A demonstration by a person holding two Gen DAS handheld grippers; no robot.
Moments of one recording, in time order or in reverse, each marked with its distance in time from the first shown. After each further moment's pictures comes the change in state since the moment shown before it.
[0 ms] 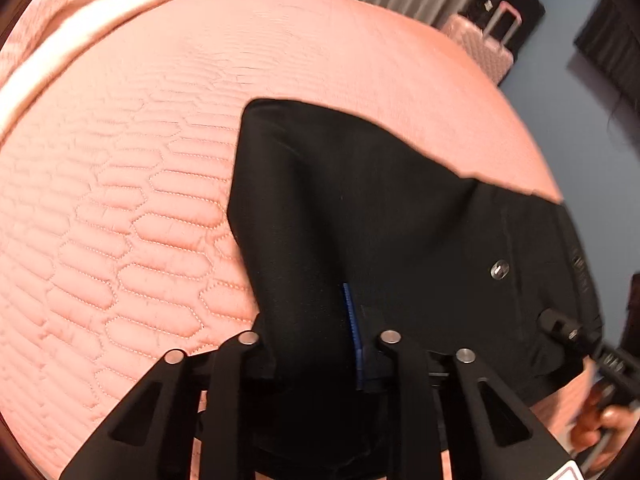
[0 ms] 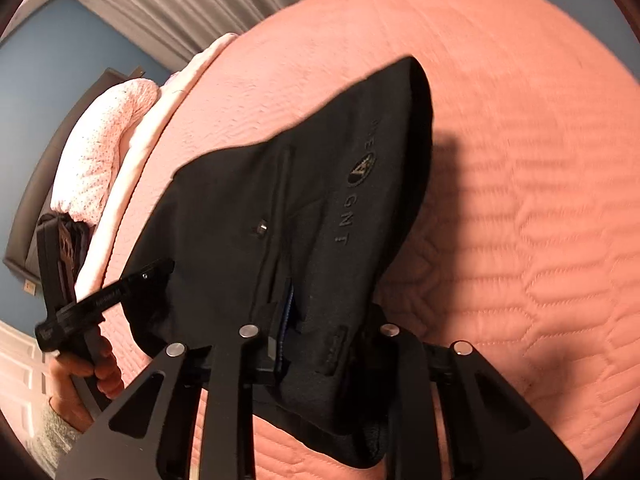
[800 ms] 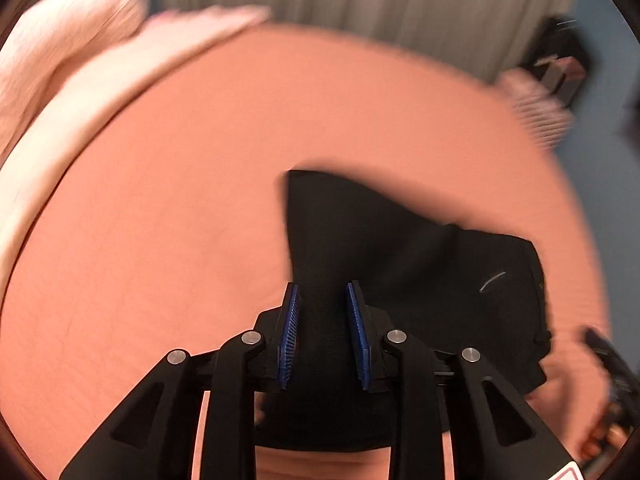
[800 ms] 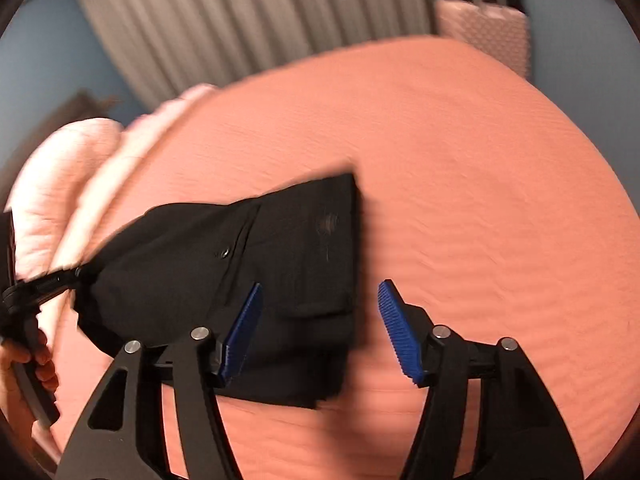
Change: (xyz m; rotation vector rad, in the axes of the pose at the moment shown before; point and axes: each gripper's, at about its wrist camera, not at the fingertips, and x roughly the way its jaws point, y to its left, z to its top) left arm 0.058 0.040 0.230 -0.069 -0.106 0.220; right arm 0.089 -0.027 0.213 -0.017 -0.192 -0.181
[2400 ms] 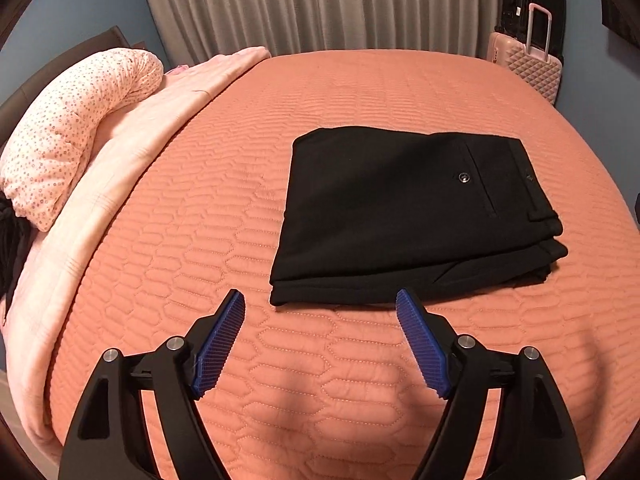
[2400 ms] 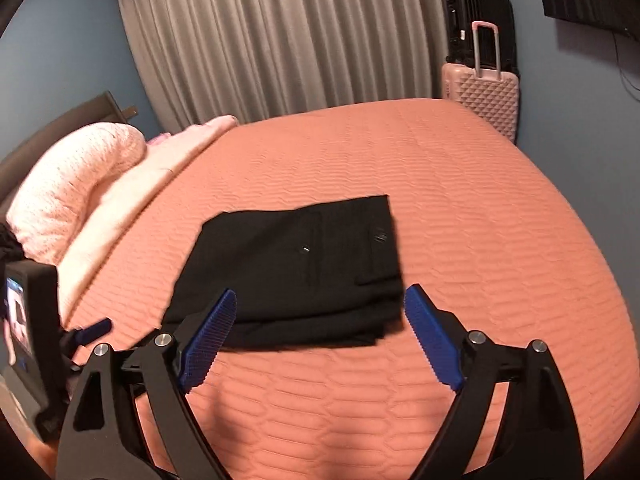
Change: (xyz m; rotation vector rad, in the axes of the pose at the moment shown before) left arm -0.106 -0.068 -0.121 0.201 -0.124 0.169; right arm -0.113 0.108 -0.035 -0.173 -0.190 -0.025
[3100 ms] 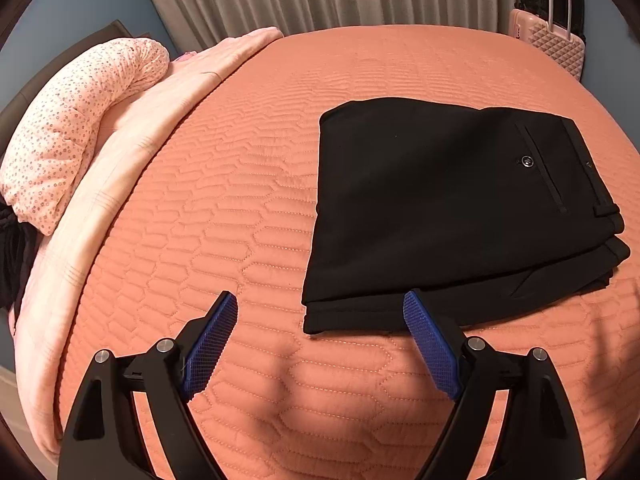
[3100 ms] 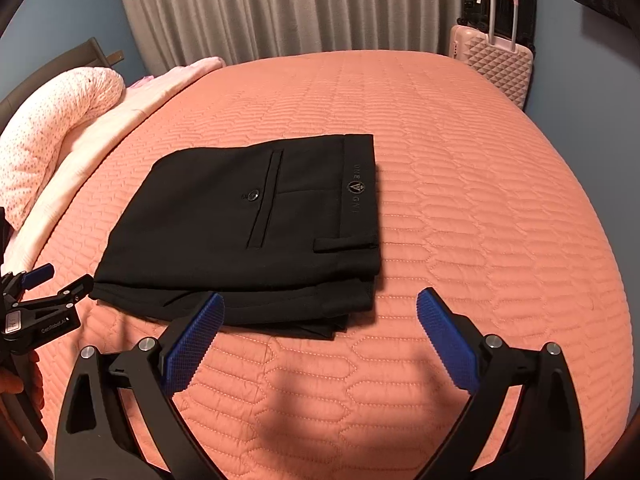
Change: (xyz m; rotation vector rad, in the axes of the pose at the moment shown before) left arm 0.064 0.021 0.006 0.028 0.072 0.086; right arm 0.091 -0.038 -0.019 -0.080 0.198 -0.048
